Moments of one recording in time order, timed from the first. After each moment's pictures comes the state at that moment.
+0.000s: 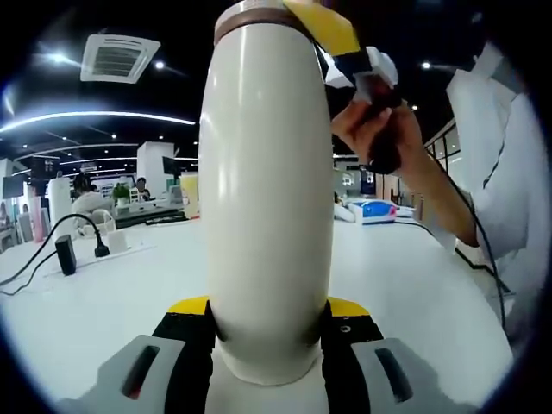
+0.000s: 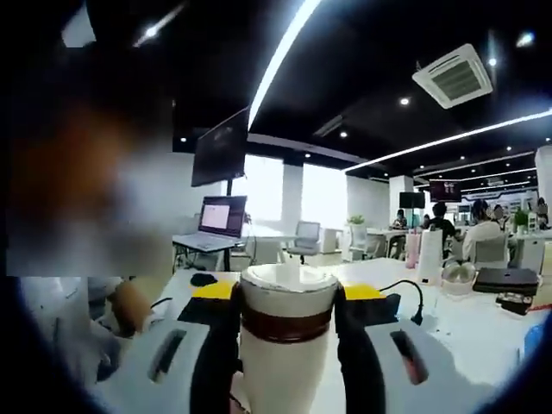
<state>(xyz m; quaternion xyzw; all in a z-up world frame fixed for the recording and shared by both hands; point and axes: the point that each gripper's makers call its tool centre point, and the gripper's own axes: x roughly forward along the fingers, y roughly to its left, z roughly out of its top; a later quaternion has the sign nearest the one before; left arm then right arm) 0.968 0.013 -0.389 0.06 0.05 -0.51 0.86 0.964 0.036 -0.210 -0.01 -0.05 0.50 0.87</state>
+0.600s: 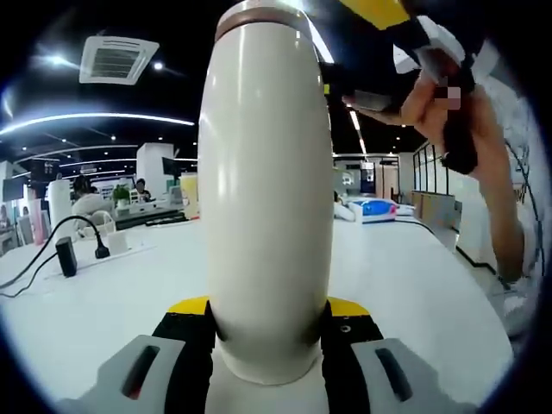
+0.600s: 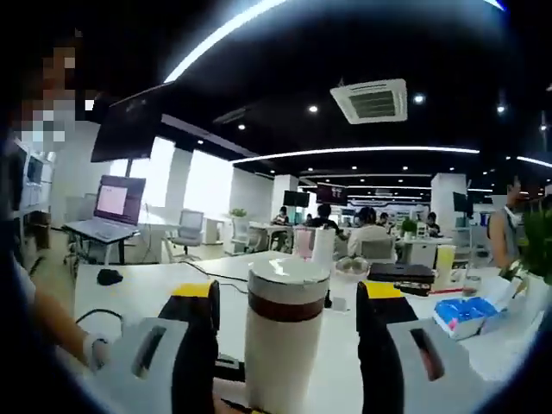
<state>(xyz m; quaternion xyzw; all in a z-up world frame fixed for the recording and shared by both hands) 0.967 0.012 -0.389 0.06 0.05 -0.51 0.86 0.947 0.016 -0.215 -0.04 -0.05 0.17 0.98</state>
